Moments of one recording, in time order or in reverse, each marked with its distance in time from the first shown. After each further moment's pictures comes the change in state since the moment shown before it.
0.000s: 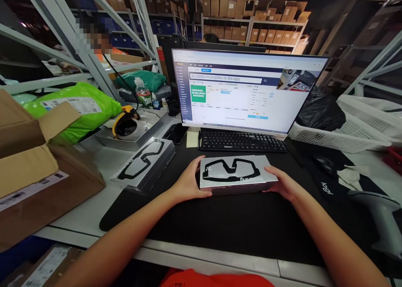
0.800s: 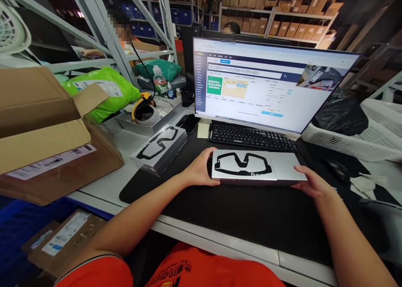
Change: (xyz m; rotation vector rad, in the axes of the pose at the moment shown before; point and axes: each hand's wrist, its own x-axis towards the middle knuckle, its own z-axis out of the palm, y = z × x) left_hand 0.000 0.002 0.000 0.056 -0.004 0.127; right_hand 0.006 -0.004 -0.074 -0.012 0.155 -0.001
